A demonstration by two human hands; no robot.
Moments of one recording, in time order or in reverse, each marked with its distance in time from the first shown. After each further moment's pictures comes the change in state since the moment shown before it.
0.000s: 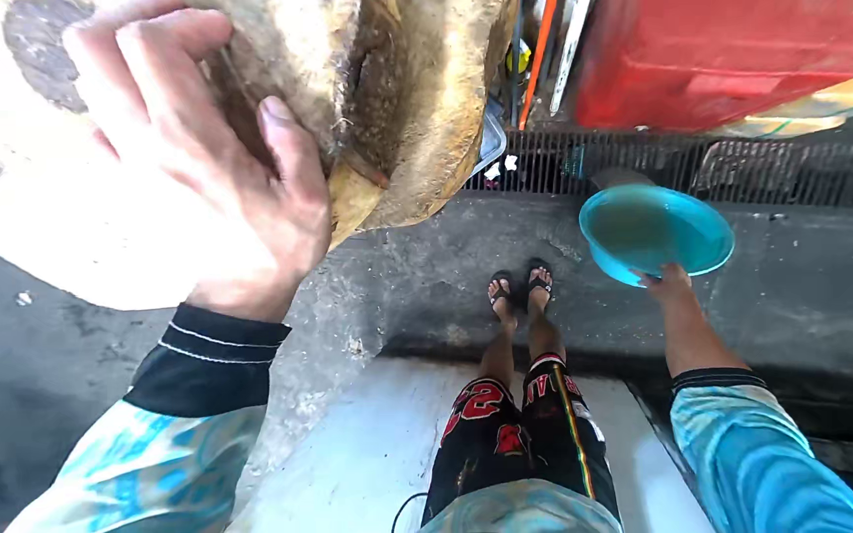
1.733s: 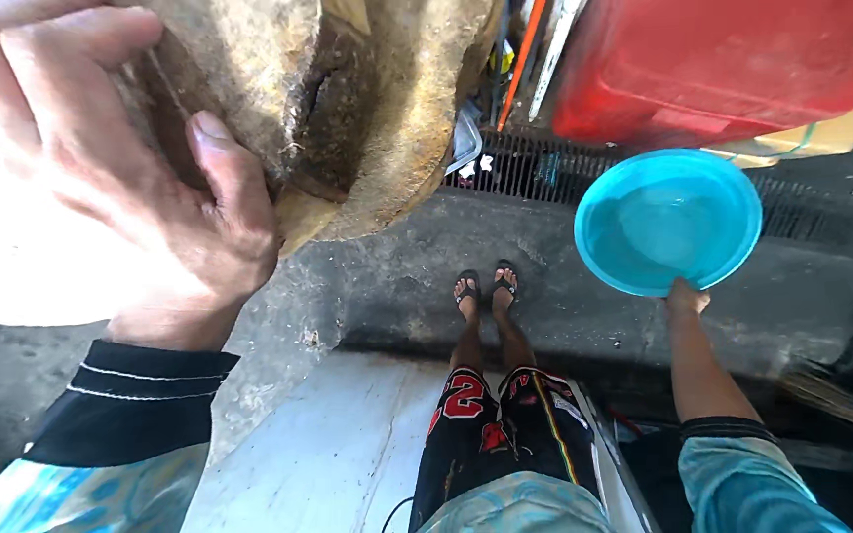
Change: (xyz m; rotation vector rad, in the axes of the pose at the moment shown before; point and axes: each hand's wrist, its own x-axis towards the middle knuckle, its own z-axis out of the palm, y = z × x) left_hand -0.002 -0.013 0.012 -0.082 0.048 0.033; right_hand -0.014 -0.095 -0.047 -0.445 0.196 -0.317
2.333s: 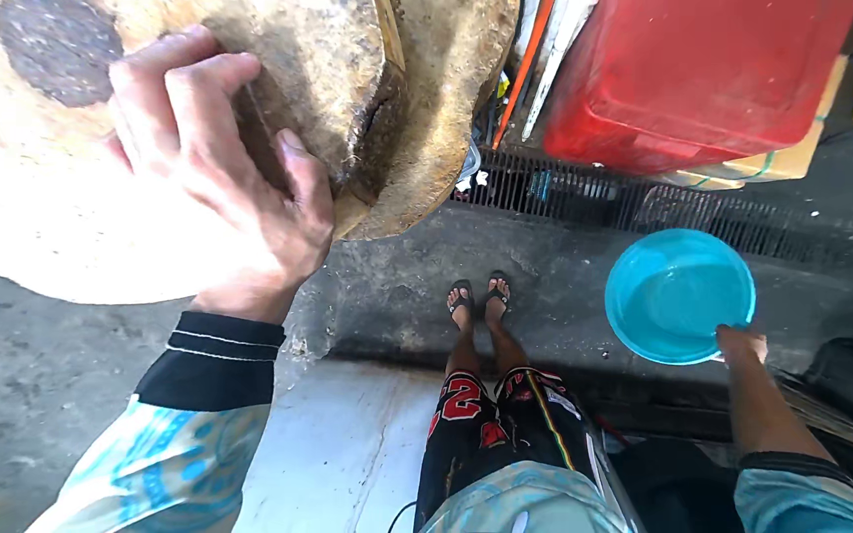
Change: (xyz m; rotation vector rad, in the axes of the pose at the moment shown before) left_hand 0.004 0.017 -0.010 0.003 -0.015 -0.062; right_hand 0.040 -0.010 -0.133 -0.760 0.082 -0.058
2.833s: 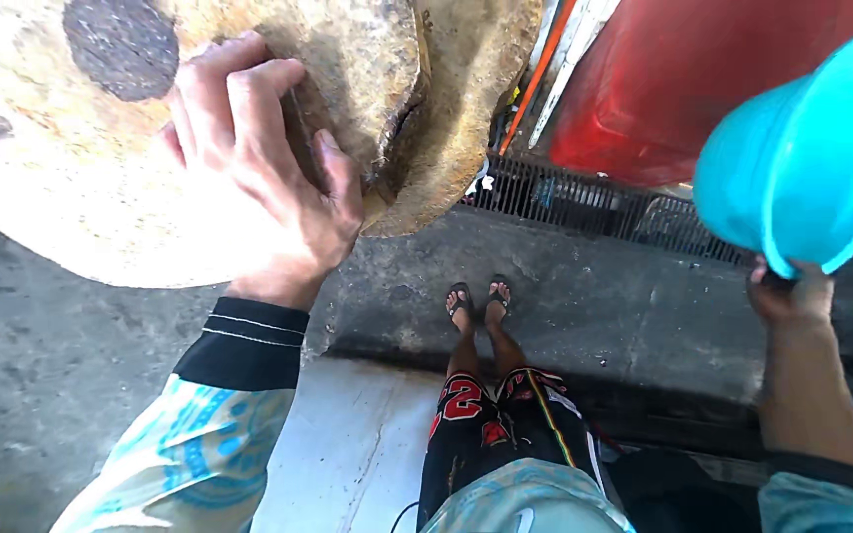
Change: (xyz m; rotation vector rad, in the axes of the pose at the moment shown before) left_hand 0.009 0.043 -0.013 0.260 -0.133 -0.152; right_hand -0.040 -0.139 -0.086 1.405 -0.394 -0.189
